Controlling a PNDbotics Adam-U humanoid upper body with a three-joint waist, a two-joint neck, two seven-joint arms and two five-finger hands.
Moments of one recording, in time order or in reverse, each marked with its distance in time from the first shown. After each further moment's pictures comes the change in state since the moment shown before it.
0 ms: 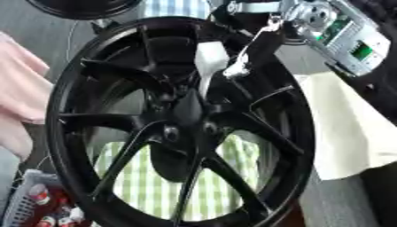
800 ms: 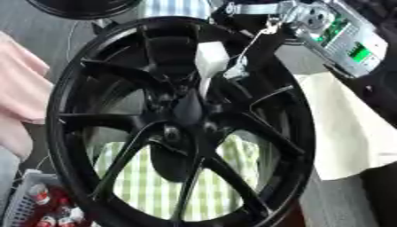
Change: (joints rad) left arm 0.000 0.000 0.000 0.000 0.000 0.001 -0.001; right arm 0.014 0.005 -0.002 -0.005 -0.001 0.002 -0.017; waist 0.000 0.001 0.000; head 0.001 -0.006
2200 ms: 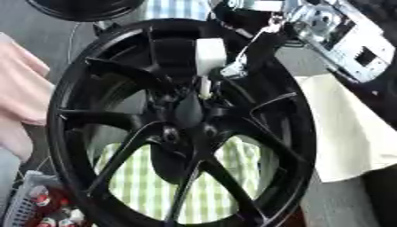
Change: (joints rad) left arm 0.001 0.000 0.000 0.000 0.000 0.002 -0.003; right arm -0.016 0.000 -0.031 -0.067 -0.017 0.054 -0.087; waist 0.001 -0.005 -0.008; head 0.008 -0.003
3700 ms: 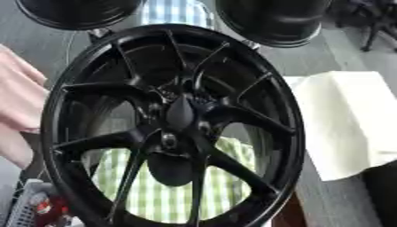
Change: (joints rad) left arm 0.033 0.000 0.037 0.000 -0.006 -0.013 0.035; right arm 0.289 -0.227 -0.529 0.065 -0.234 -0.021 -0.355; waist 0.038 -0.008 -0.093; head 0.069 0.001
